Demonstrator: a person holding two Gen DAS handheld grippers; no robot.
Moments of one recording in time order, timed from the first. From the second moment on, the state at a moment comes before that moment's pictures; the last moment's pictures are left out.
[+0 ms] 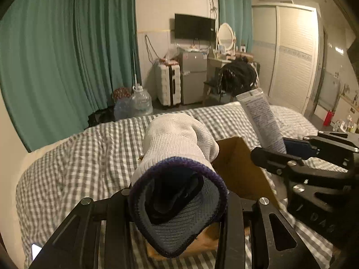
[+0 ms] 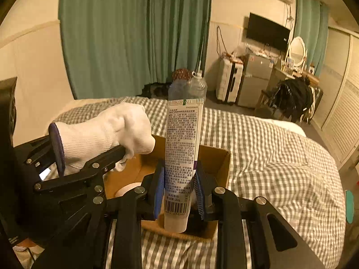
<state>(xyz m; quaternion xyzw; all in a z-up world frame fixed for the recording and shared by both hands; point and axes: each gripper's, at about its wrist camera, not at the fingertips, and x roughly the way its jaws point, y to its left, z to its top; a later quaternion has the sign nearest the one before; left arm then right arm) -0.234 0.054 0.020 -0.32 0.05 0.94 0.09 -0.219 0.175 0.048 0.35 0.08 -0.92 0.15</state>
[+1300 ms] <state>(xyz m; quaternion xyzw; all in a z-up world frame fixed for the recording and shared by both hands) -0.231 0.077 0.042 -0.30 0.09 0.95 0.08 -0.252 0.217 0.040 0.35 0.04 -0.93 0.08</state>
